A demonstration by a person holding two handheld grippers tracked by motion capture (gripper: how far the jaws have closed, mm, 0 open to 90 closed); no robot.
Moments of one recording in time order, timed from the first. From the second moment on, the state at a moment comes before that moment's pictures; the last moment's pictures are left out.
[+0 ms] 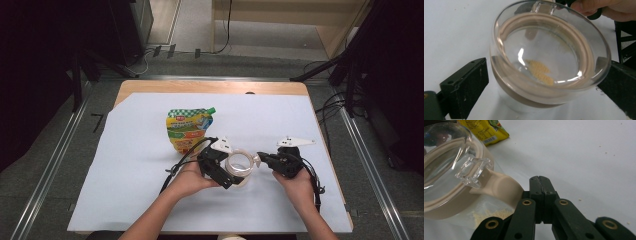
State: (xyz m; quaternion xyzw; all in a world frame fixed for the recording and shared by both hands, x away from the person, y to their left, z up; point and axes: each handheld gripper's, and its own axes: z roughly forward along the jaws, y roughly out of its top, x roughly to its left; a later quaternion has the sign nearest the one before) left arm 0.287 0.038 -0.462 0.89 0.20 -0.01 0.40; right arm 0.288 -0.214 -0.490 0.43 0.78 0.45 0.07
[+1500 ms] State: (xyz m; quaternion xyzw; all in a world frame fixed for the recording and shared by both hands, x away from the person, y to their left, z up) left arm 0.290 0.031 -0.440 0.88 0.18 0.01 0.43; right arm 0.285 -0.213 -0.493 0.43 0.78 0.45 0.07
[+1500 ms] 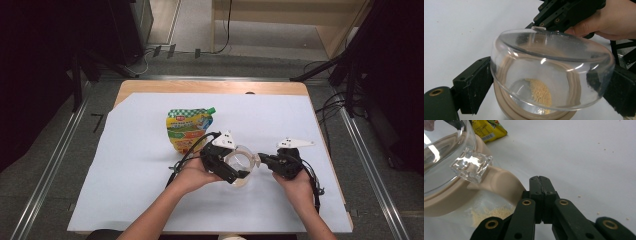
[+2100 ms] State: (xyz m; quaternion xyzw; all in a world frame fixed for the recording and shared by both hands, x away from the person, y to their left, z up) left arm 0.297 0.016 -0.424 0.88 0.18 -0.01 0.45; right arm 0.281 -0.215 -0.494 0.44 0.77 0.45 0.07
